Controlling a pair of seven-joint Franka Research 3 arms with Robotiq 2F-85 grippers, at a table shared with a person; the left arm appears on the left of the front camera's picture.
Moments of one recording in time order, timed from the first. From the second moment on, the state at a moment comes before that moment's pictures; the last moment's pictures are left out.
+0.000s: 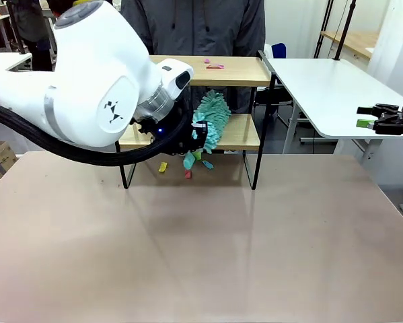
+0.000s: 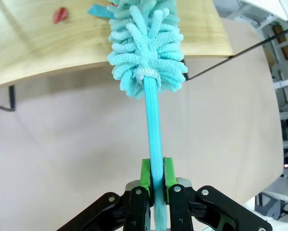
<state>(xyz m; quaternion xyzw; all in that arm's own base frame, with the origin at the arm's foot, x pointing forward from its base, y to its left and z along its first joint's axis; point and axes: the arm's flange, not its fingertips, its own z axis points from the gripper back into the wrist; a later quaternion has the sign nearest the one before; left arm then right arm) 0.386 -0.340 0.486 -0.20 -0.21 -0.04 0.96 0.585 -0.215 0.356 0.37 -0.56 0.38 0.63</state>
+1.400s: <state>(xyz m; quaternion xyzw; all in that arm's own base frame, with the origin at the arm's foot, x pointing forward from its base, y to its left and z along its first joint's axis) 0.334 -0.281 0.511 0.10 -0.18 0.02 0.98 0.585 -0.215 0.356 0.37 -0.56 0.38 0.63</state>
